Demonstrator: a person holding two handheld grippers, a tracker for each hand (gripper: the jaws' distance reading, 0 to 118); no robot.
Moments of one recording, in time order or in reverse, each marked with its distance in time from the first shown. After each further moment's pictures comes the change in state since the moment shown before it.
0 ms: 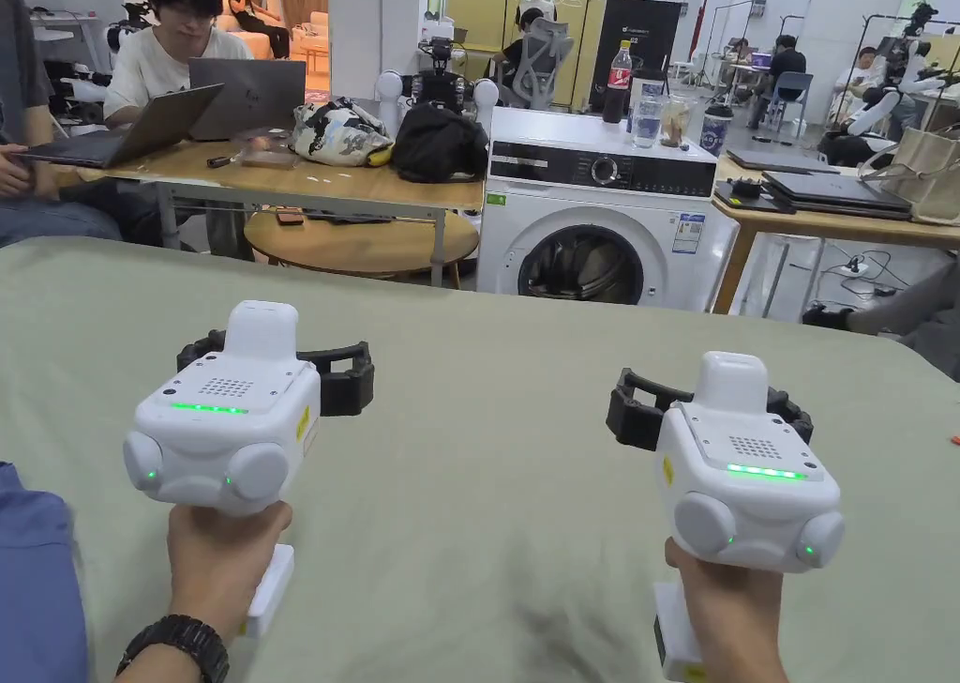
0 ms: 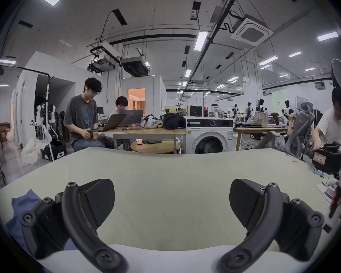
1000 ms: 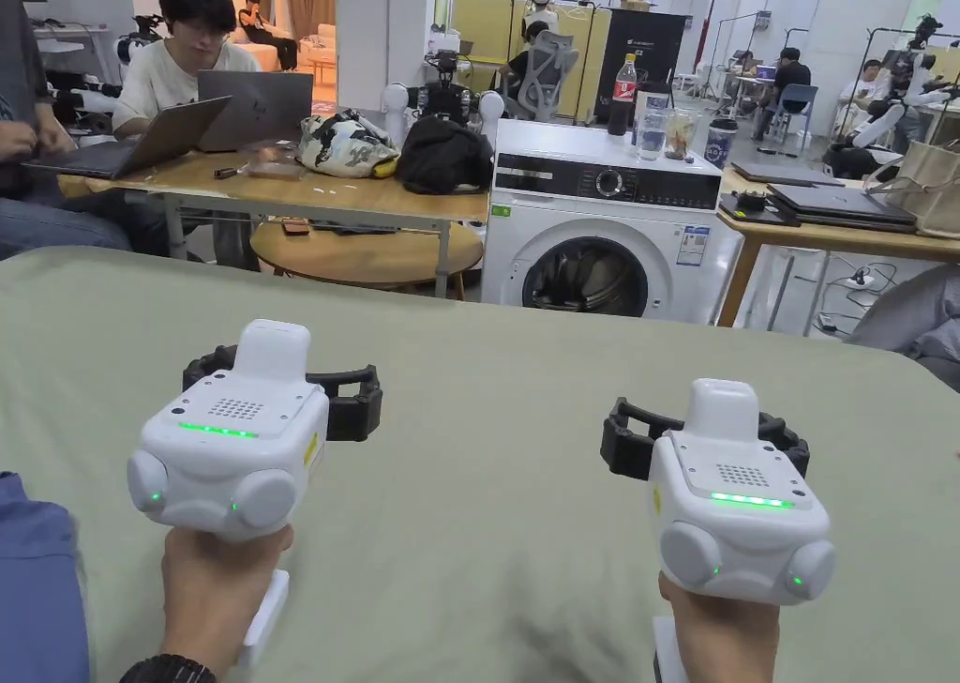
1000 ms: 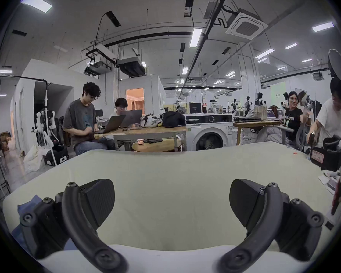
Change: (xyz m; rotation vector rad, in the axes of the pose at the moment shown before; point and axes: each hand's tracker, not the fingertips) left arm 0.007 0.000 0.012 -0.018 0.003 -0.052; right arm -0.011 -0.008 0.008 -0.031 -0.031 0.041
